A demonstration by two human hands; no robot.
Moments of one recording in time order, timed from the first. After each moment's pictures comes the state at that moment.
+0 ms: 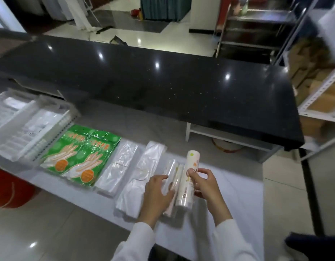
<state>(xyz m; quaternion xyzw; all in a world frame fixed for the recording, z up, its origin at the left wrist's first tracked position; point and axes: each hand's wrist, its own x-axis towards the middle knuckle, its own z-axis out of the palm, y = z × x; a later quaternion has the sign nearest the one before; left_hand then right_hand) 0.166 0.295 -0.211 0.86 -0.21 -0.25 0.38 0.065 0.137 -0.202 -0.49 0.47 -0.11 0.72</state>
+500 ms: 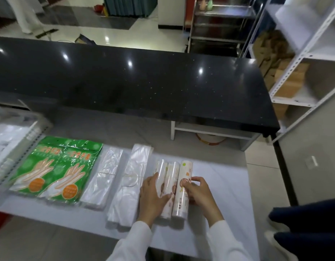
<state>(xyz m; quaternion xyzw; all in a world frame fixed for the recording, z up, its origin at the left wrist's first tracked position) 0.175 0.287 -0.232 0.86 -0.25 -0.29 0.35 0.045 0.158 -0.228 -0.47 0.53 -0.10 0.70</state>
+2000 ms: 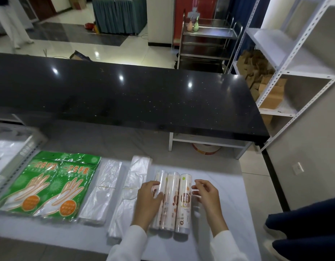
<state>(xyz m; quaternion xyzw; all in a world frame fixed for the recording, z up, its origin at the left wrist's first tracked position) 0.210 0.287 -0.218 0.82 -0.27 -0.31 0.40 0.043 0.154 -0.222 -0.49 0.56 -0.25 0.62</state>
